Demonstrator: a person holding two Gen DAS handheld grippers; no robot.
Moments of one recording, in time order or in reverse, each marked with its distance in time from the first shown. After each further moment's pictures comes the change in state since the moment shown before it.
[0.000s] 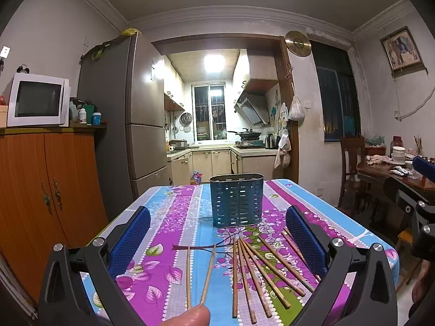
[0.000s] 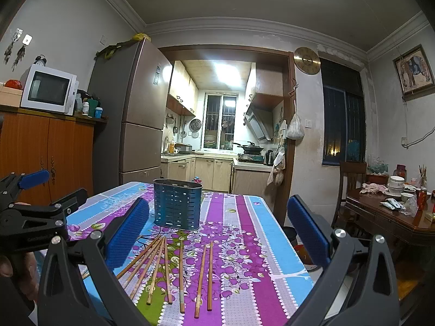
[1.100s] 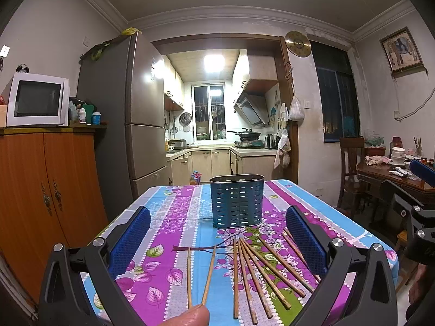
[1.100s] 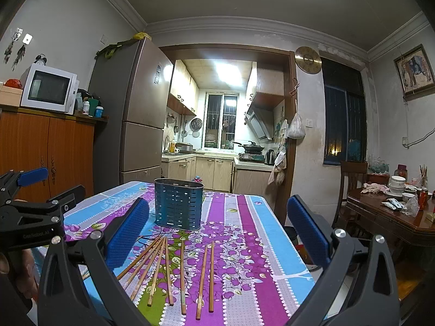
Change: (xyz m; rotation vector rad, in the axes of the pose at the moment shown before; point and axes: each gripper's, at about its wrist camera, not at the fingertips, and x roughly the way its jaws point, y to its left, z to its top) left arm -0.002 0.002 0.004 -0.002 0.003 -0.003; right arm -0.005 0.004 0.003 -0.005 -0.001 0.005
